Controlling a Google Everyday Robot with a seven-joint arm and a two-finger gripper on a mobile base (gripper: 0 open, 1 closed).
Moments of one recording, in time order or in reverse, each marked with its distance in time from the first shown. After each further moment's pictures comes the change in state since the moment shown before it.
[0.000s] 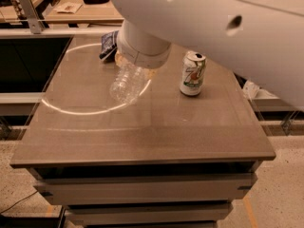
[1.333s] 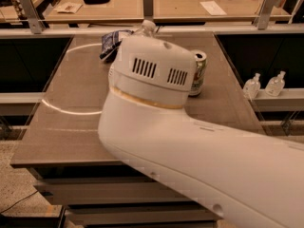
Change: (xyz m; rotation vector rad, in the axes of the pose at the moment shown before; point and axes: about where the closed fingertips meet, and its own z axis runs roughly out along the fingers) arm -0.014 0.001 -0.007 0.098 0.447 -0.088
